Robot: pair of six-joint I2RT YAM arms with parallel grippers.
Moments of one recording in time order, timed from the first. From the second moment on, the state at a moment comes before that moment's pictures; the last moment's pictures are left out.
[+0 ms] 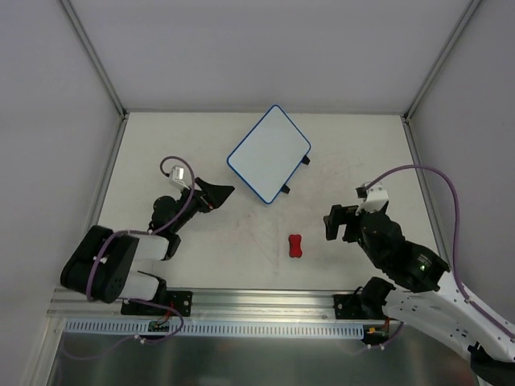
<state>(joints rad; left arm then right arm) -0.30 1.45 0.22 1.17 0.33 -0.94 0.89 0.55 0.72 -0.71 0.53 0.41</state>
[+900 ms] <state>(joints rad) -0.30 0.13 0.14 -0.13 0.01 -0.45 0.89 0.24 0.44 -0.64 0.87 0.44</state>
